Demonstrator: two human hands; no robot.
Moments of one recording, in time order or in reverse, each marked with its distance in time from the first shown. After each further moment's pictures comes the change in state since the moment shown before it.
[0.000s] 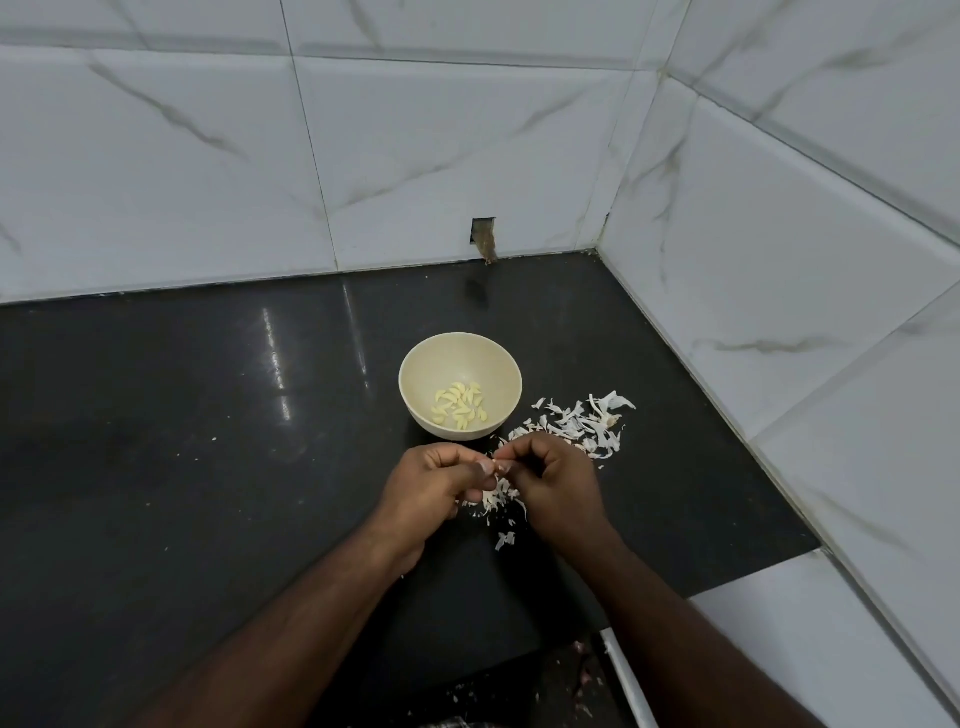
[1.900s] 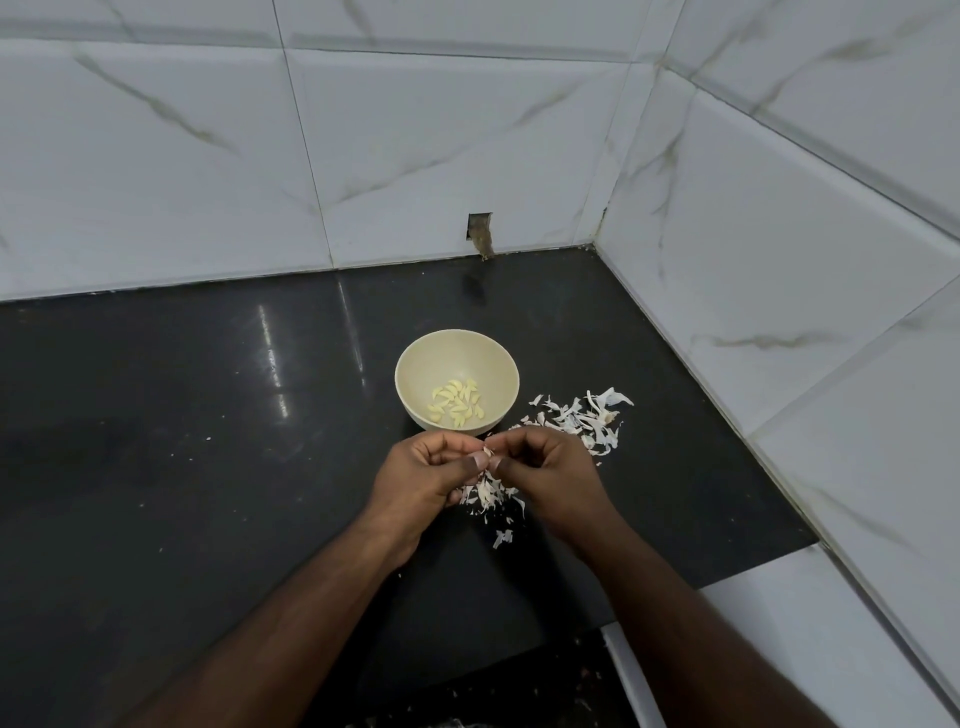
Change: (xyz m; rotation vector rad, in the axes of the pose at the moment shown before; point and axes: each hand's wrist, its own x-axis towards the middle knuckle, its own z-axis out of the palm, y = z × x) left_hand 0.006 -0.004 -0.002 -0.149 0.027 0.076; right_hand 0.003 -0.012 -0.007 0.295 -0.157 0.105
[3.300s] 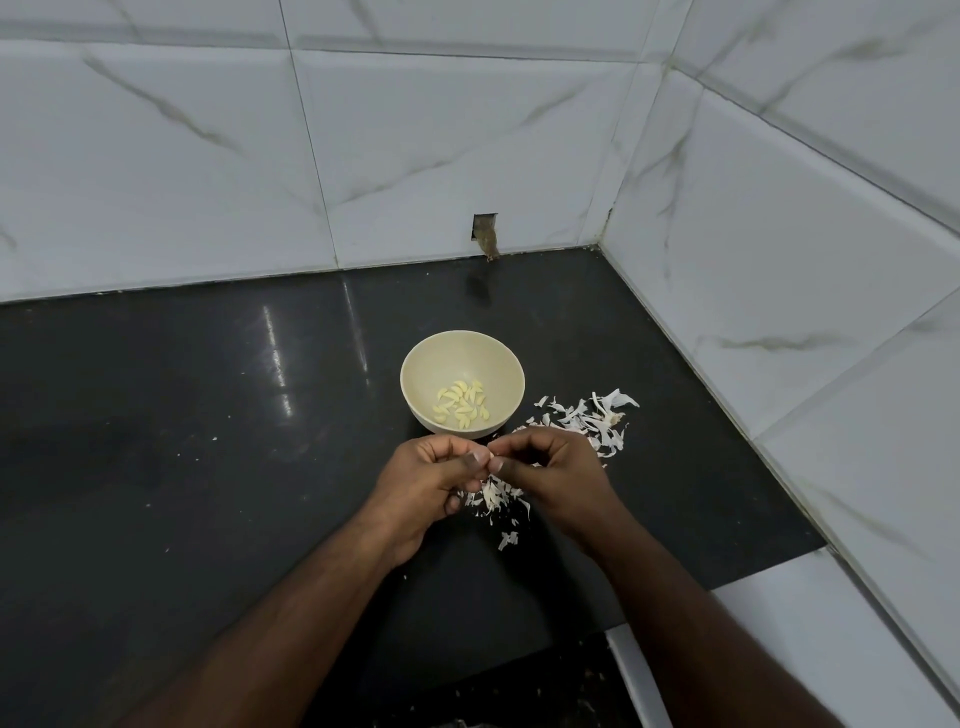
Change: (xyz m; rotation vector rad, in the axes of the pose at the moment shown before) left_hand 0.001 0.009 -0.006 0.000 -0.064 -0.119; right_hand 0.007 0.004 -0.006 0.005 -0.060 -0.045
